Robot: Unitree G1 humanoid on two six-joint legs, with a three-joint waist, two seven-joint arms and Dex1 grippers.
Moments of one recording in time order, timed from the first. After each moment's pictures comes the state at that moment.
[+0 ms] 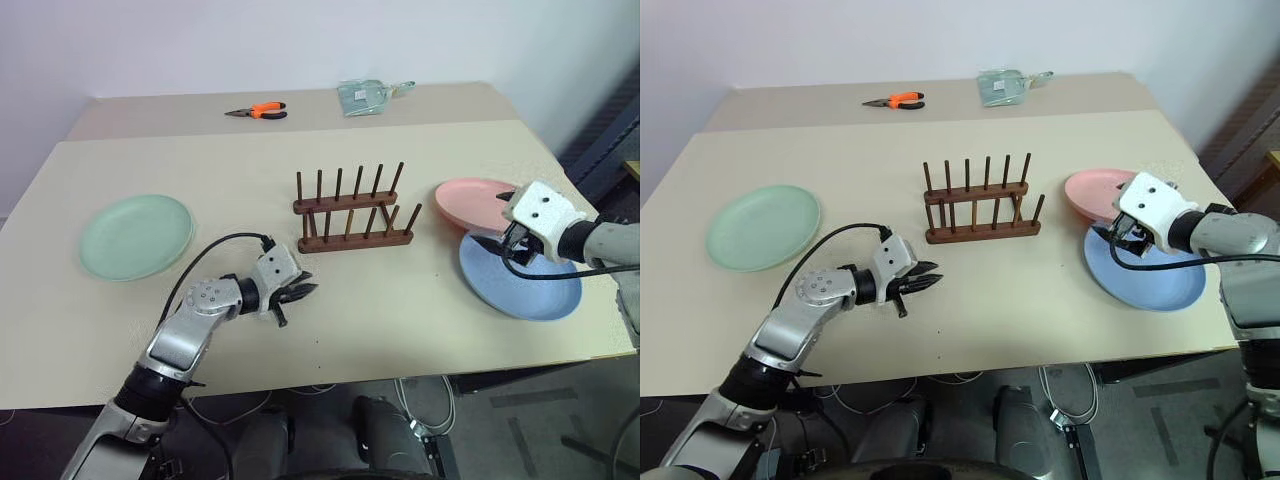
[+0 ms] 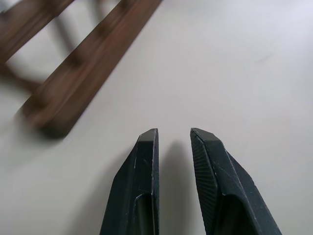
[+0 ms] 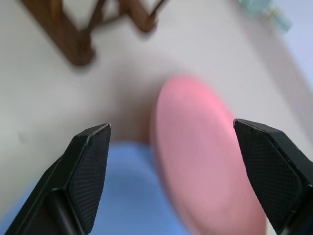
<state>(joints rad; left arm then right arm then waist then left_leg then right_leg) -0.31 0.45 -0.28 -0.16 -0.15 0.41 -0.81 -0.33 -0.98 -0.05 0.09 -0.01 0.20 0.84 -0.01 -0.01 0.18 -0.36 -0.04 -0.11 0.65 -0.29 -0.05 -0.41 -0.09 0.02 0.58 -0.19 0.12</state>
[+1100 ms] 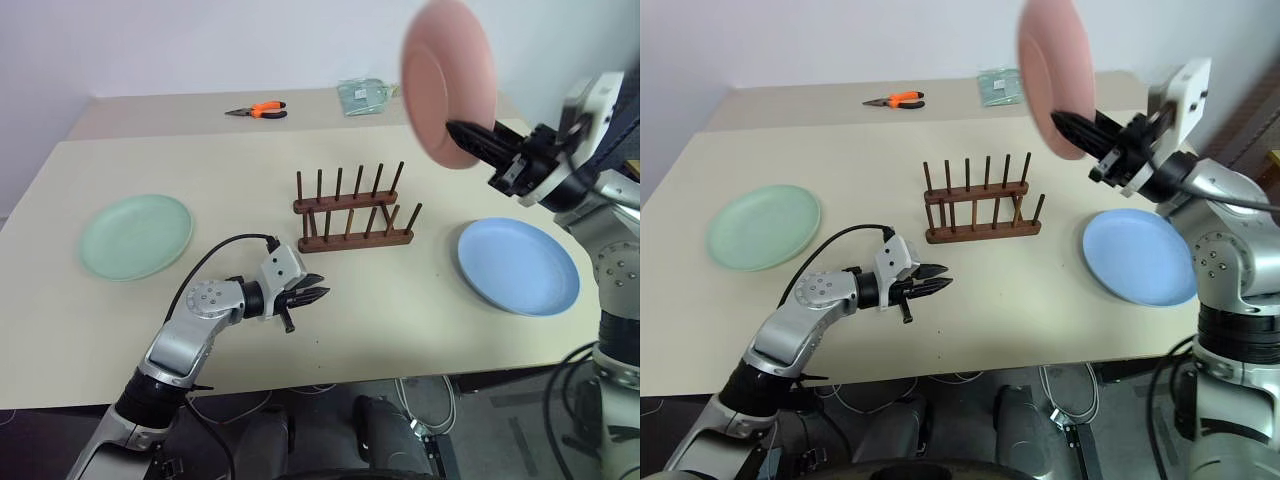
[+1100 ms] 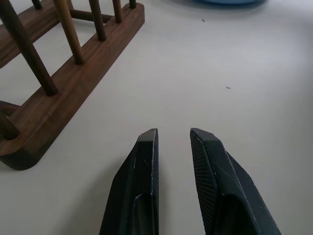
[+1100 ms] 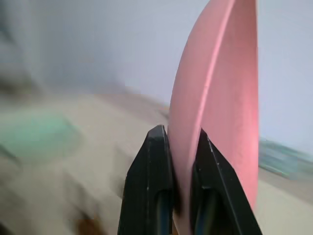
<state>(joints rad) -0.28 0.45 -0.26 -0.21 -0.19 0.45 -0.83 -0.61 -0.68 -0.30 -0.26 0.94 0.70 0.58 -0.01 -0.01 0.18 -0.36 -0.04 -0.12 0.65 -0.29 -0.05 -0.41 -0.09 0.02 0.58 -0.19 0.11</state>
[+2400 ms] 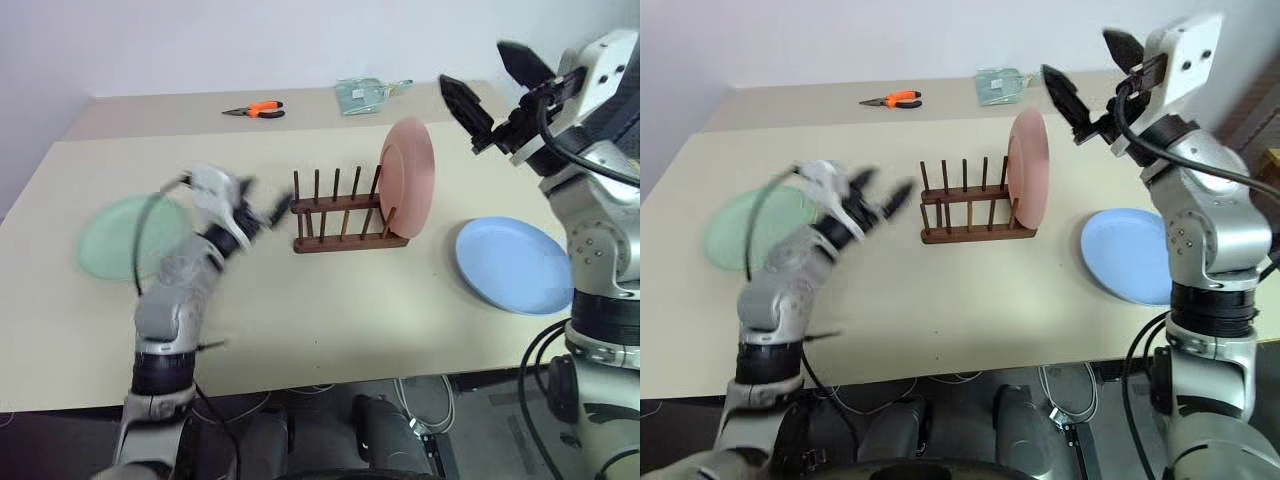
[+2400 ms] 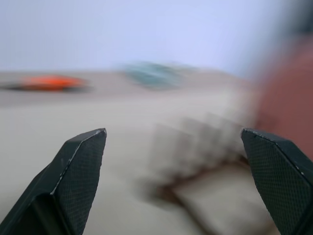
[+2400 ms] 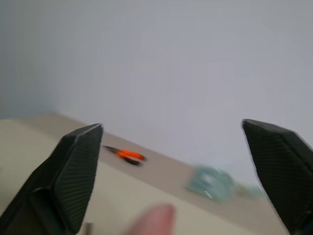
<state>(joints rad) -0.50 0.22 0.26 -0.11 -0.26 0.48 -0.06 -0.70 -0.68 -0.16 -0.26 0.62 0.44 0.59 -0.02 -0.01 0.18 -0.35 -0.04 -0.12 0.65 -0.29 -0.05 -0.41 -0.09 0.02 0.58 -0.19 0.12</state>
